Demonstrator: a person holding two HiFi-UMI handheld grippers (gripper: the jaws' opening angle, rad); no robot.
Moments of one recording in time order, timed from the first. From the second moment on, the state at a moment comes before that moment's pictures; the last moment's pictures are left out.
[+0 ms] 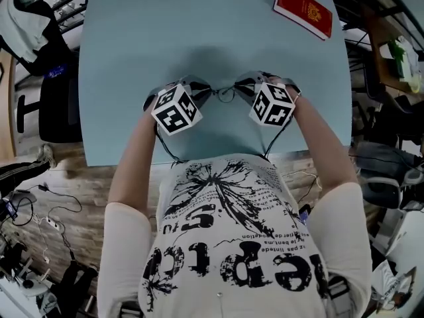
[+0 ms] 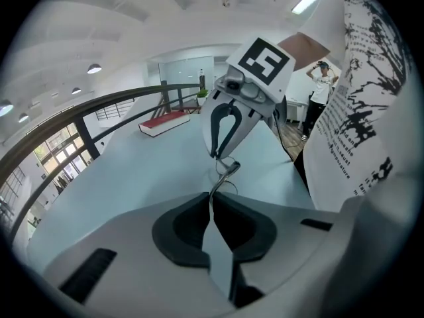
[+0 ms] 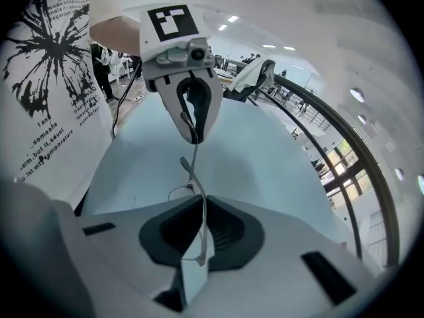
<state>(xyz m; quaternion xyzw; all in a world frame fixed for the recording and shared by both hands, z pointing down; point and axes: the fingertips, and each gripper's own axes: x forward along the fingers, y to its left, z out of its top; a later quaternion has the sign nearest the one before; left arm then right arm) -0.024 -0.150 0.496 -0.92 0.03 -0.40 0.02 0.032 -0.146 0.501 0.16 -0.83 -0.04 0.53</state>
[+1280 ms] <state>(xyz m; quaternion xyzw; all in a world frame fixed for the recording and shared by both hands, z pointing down) -0.013 -0.154 0.488 -0.90 0.10 -0.41 0.03 0.113 -0.123 0.488 0.28 -0.85 0.02 0.44</state>
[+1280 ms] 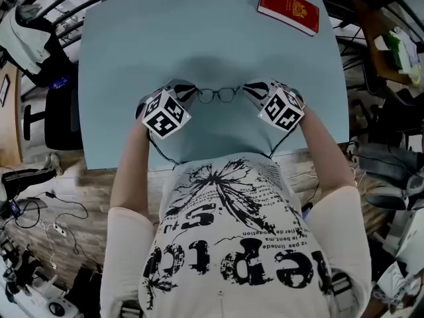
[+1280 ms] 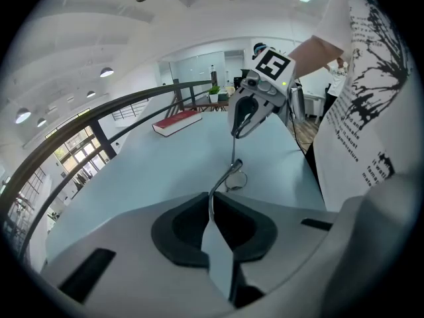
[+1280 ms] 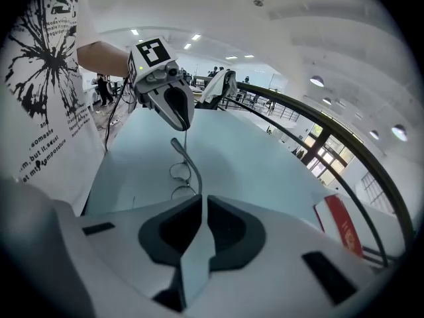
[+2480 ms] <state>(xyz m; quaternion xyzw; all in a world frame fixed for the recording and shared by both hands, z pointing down) -0.078 -0.168 0.330 -0.90 0.42 -0.14 -0.02 0.115 -0.113 0.326 0.60 -0.79 0.00 0.14</state>
